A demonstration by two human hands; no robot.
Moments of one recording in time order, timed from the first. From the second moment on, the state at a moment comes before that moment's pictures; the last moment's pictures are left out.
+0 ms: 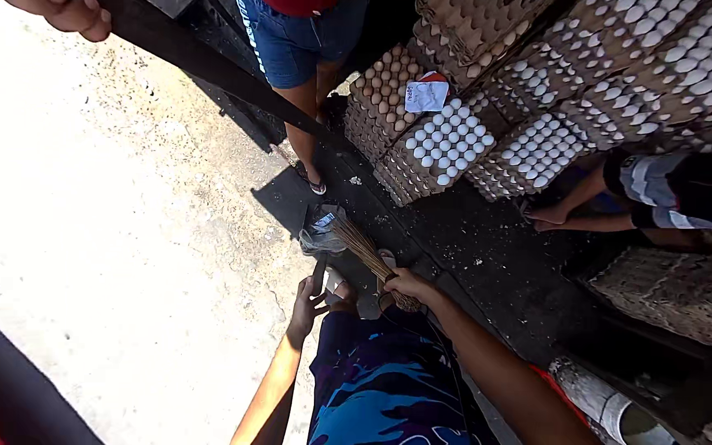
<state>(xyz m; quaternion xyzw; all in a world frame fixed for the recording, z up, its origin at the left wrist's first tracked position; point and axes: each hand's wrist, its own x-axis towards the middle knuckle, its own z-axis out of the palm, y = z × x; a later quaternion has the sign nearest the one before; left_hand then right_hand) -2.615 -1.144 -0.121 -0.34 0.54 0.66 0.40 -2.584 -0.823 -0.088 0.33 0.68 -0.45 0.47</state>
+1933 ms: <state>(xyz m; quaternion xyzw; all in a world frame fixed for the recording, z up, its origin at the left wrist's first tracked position) -2.493 -1.219 -0.079 -0.58 0.21 0.79 0.02 -2.422 -0.690 -0.115 0.58 0.45 -0.60 0.31</state>
